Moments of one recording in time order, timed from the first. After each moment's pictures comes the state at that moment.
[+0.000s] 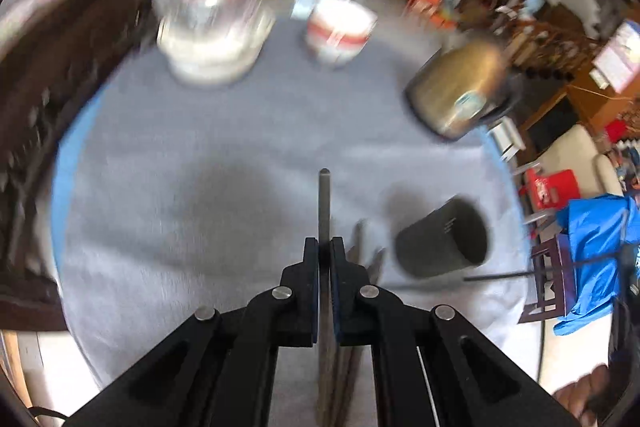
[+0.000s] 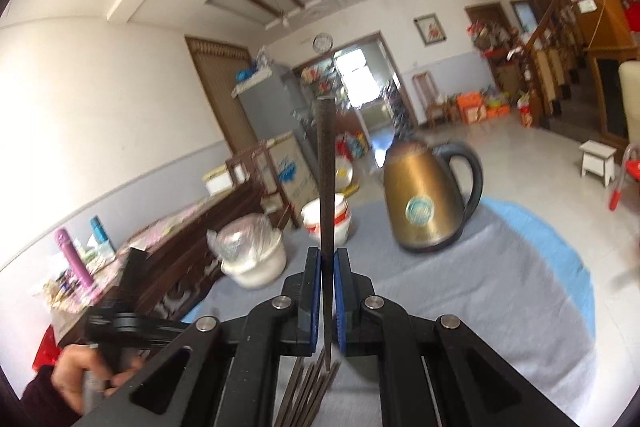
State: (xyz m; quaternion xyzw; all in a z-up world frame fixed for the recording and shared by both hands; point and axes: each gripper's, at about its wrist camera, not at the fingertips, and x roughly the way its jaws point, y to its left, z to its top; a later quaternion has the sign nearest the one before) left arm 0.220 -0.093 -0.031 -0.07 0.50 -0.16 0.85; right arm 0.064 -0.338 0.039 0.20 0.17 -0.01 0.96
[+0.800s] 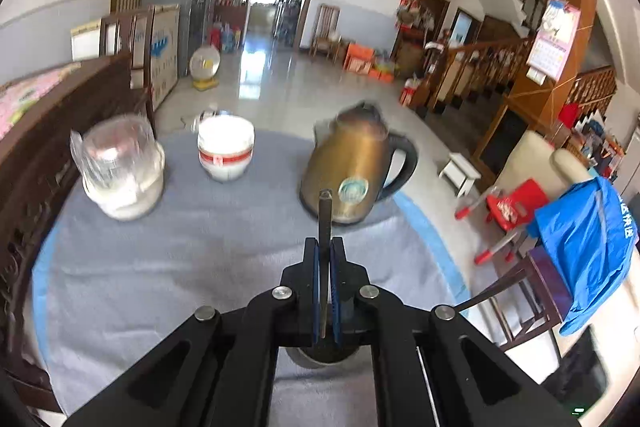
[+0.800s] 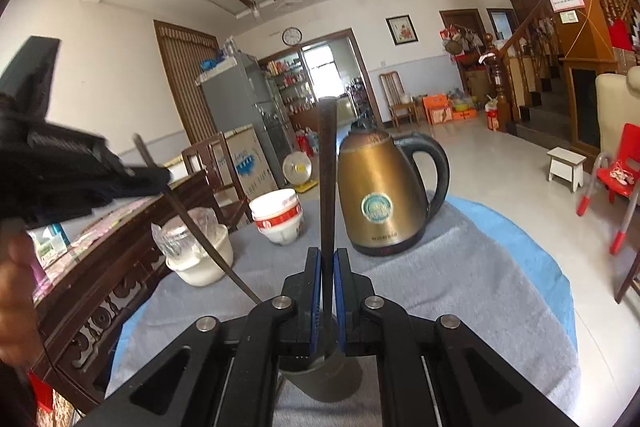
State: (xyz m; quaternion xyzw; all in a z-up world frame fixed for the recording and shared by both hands) left arm 0.231 -0.206 0.056 -0.03 0.38 -0.23 0.90; right arm 0.110 -0.345 -0.003 0.17 0.22 -0.06 0.96
